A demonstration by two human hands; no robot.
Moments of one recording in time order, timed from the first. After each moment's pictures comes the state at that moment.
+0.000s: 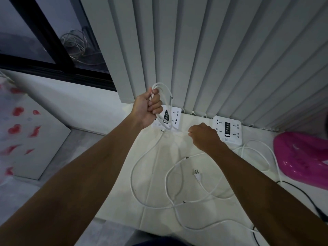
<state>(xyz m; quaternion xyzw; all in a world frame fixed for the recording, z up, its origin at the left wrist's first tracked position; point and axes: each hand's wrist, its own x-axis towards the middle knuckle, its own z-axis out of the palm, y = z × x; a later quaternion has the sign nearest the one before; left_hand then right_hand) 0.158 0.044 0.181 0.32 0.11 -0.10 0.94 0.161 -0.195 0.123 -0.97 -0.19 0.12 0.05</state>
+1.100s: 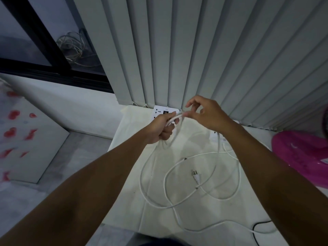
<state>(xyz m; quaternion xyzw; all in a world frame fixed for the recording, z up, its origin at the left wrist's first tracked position) 0.140 -0.007 0.157 0.59 0.14 -0.25 0.75 0.205 -0.203 0.193 -0.87 -0.23 0.09 0.42</state>
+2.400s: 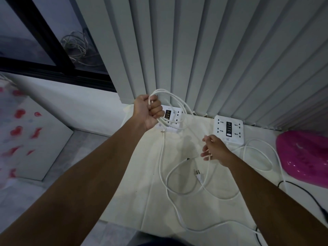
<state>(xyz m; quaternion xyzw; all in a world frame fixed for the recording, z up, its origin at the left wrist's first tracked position) 0.164 0.037 0.168 0.27 0.20 -0.09 0.94 0.155 -0.248 0.079 -0.79 0.13 0.29 0.52</state>
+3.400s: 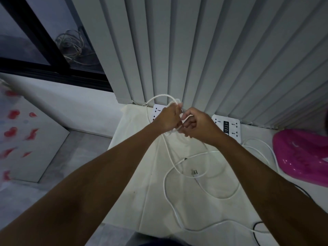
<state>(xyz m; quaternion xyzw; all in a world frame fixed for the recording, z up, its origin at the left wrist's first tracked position) 0.165 -0.031 0.168 0.86 0.06 -0.08 0.50 0.173 -0.198 0.164 -0.81 -0.22 0.19 0.51</state>
